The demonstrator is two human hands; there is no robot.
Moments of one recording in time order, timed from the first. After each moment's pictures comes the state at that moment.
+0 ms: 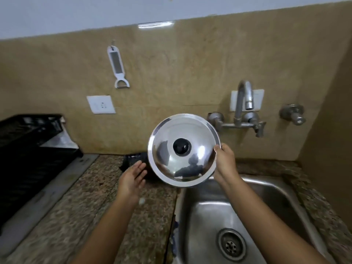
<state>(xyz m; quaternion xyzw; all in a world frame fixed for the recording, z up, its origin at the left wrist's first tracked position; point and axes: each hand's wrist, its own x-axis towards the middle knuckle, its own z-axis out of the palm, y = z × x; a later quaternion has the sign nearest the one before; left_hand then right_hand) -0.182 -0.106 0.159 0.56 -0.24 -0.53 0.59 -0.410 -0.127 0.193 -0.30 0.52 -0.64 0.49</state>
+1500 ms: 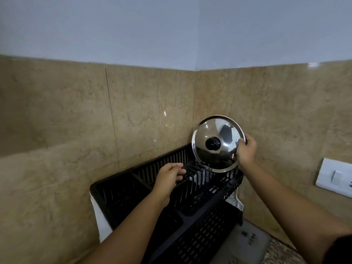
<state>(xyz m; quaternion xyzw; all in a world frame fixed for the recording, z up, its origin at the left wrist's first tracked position) 0.409 -0.201 0.250 0.67 -0.28 -0.28 0.63 0.300 -0.438 0.260 -0.56 0.37 -0.61 0.42</state>
